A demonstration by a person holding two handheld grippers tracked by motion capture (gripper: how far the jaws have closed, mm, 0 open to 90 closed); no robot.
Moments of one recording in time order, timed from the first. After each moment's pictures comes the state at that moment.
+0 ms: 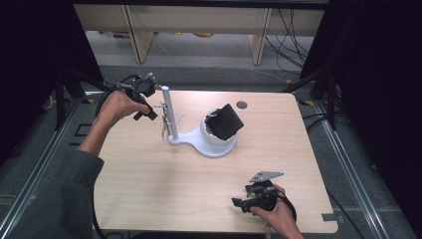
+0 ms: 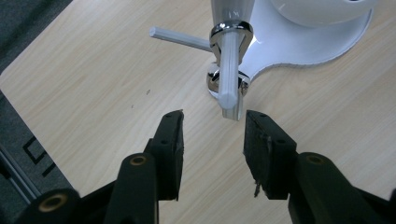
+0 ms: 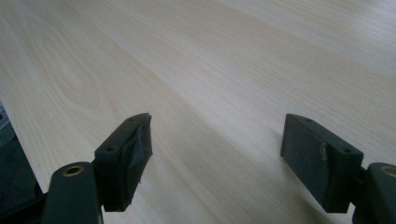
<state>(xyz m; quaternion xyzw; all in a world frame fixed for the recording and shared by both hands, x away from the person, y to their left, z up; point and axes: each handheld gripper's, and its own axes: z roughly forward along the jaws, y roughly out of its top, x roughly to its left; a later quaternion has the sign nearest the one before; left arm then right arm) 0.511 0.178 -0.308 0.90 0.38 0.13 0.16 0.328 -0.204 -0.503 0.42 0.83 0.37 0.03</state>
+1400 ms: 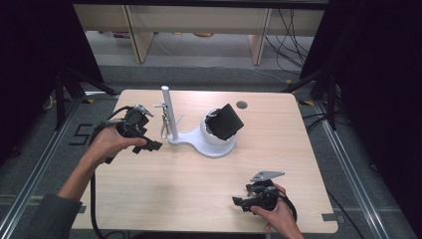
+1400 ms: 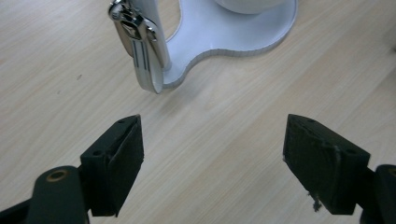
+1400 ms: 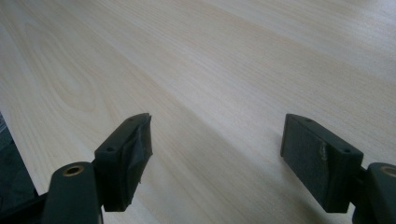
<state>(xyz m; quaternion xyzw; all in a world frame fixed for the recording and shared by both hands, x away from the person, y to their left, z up) 0.435 0.189 -0.353 0.89 0.37 0.11 0.26 0.329 -0.207 -0.500 0.42 0.83 0.36 0.03</state>
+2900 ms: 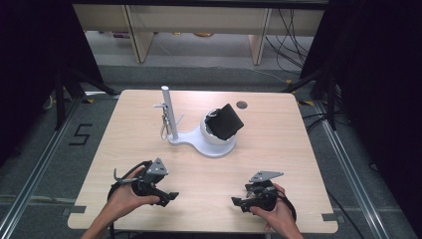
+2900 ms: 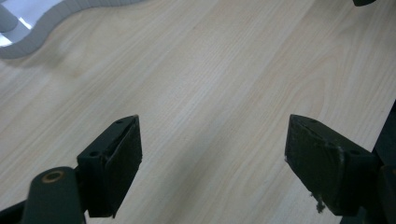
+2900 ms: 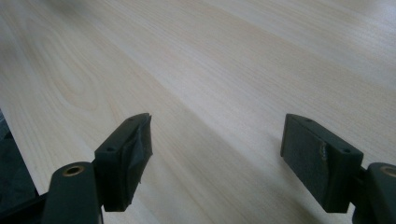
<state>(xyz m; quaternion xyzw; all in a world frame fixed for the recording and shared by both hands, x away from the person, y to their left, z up) 0.339 0.150 -0.455 0.90 0.29 0.09 0.32 0.328 -0.202 -0.500 0.41 0.83 0.37 0.04</state>
